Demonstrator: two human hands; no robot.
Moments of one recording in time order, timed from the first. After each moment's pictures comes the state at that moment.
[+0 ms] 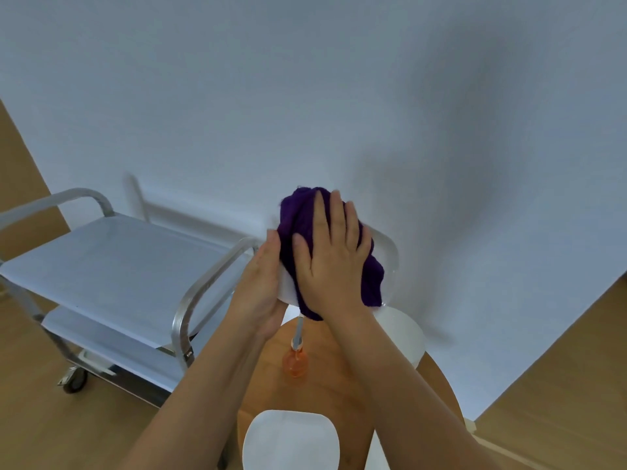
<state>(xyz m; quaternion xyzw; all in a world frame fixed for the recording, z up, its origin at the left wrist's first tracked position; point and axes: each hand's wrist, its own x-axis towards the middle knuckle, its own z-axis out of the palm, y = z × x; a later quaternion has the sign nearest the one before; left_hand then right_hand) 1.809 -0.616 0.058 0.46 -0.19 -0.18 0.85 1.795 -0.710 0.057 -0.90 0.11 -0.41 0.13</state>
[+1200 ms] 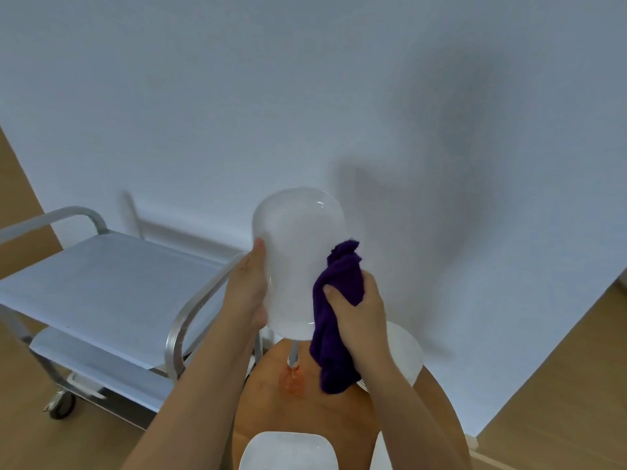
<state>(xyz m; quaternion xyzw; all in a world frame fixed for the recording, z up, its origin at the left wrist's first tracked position) 1.849 -0.619 0.057 0.56 0.01 -0.16 0.81 1.753 -0.737 0.028 -0.72 0.20 -0.30 0.60</state>
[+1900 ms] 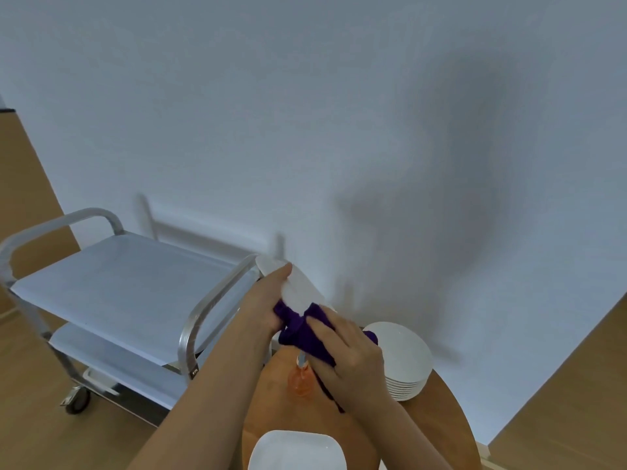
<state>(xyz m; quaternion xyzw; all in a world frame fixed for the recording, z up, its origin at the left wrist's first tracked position) 1.843 -0.622 0.048 0.51 0.11 -0.30 0.80 1.733 -0.720 -0.025 -0.87 -0.07 -0.47 0.12</state>
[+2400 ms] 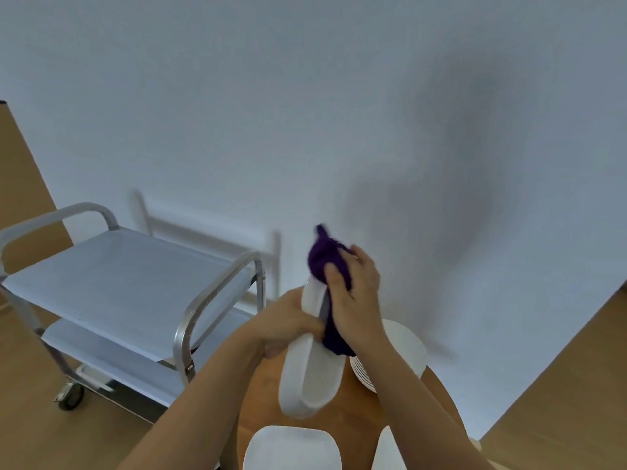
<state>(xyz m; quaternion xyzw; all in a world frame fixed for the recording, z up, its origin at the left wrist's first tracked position) 1.813 -0.612 0.041 0.66 -0.28 -0.35 0.61 1.760 -0.727 0.038 -0.82 0.11 -0.34 0.44</state>
